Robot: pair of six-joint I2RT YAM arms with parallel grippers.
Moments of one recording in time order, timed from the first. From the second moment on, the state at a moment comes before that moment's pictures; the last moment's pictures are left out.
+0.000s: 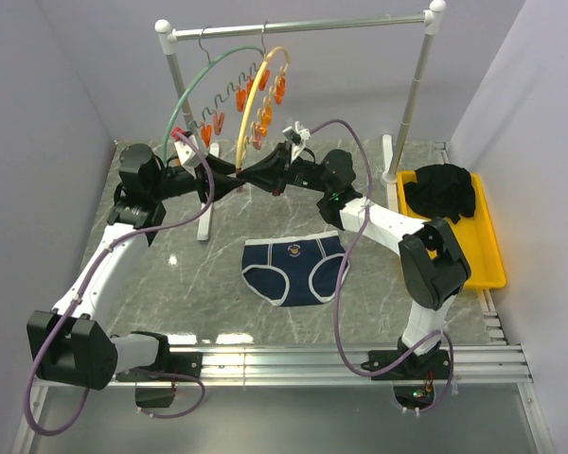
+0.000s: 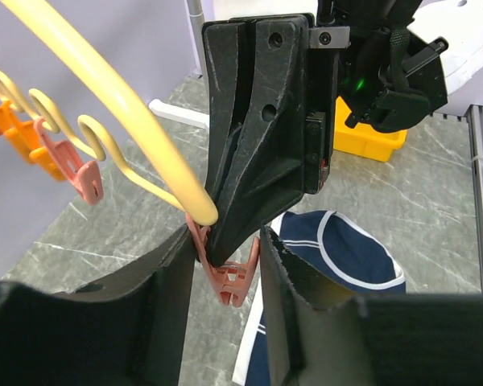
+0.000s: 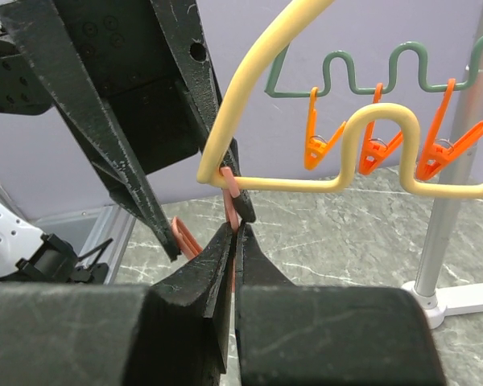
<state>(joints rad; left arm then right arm) -0.17 1.23 1.07 0.19 1.02 0.07 0.59 1.80 1.27 0.93 -0.85 0.46</state>
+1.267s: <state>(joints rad) -0.17 1.29 1.13 0.13 1.05 0.07 0.43 1.74 1.25 0.83 -0.84 0.41</state>
